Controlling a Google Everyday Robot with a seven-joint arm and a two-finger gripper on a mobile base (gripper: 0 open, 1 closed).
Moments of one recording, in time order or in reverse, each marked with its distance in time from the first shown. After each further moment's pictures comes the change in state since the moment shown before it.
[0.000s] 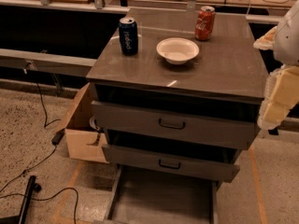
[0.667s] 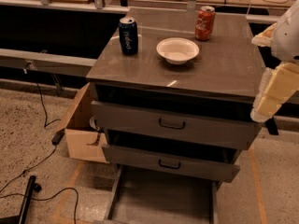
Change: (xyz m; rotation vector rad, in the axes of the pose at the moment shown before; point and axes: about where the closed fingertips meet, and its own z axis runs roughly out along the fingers) arm -0.004 -0.016 0.006 0.026 -0.069 0.023
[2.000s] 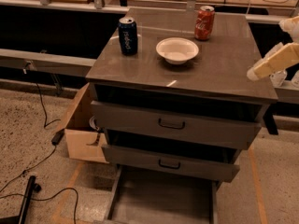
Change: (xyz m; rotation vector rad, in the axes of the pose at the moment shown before) arm 0.040 -0.127 0.027 0.213 -0.387 0.323
